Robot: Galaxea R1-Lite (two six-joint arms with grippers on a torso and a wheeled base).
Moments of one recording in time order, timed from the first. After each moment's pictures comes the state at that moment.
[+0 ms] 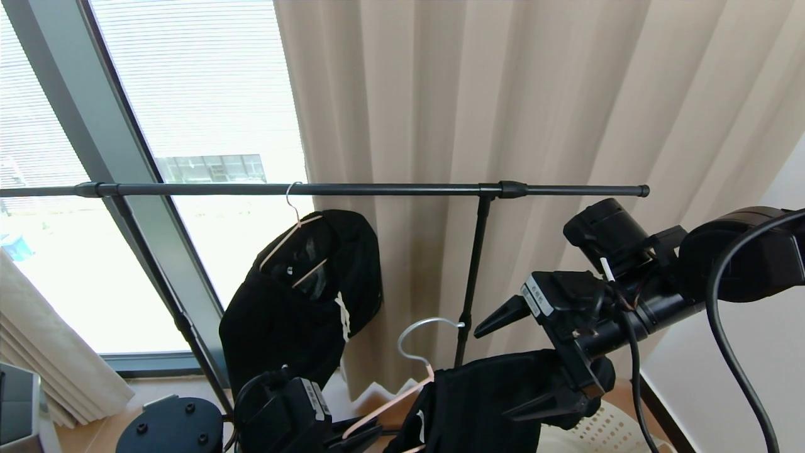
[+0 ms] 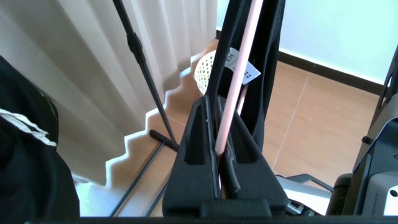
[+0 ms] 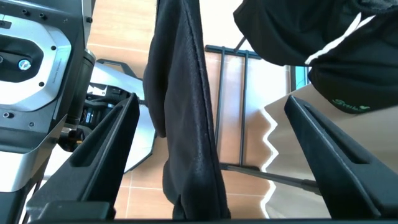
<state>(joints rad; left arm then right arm) -0.79 1.89 -0.01 -1.57 -0.16 0.15 0.44 1.83 -1.17 0.46 0.79 -1.08</state>
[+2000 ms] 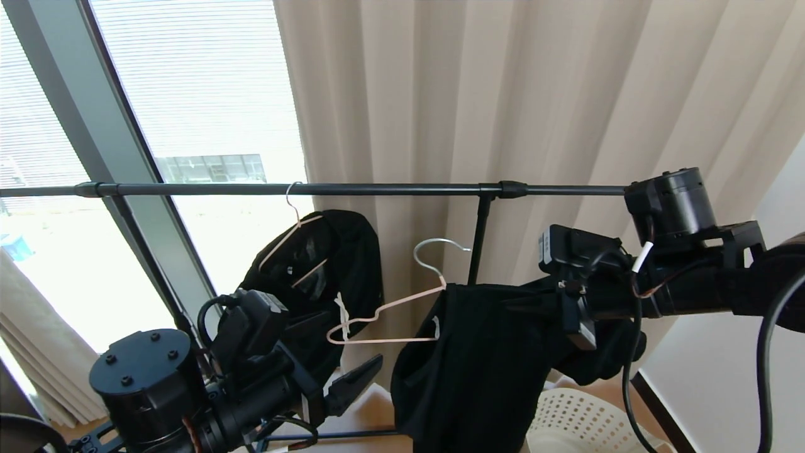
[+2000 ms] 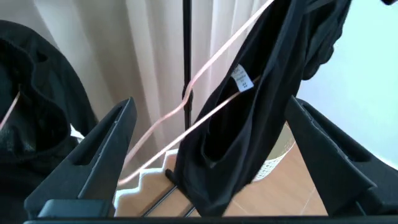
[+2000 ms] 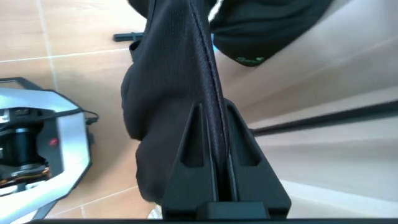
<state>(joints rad) -0.58 1.86 -0.15 -1.57 -0.18 0.03 0.39 1.69 -0.99 -0.01 0.48 -0.79</state>
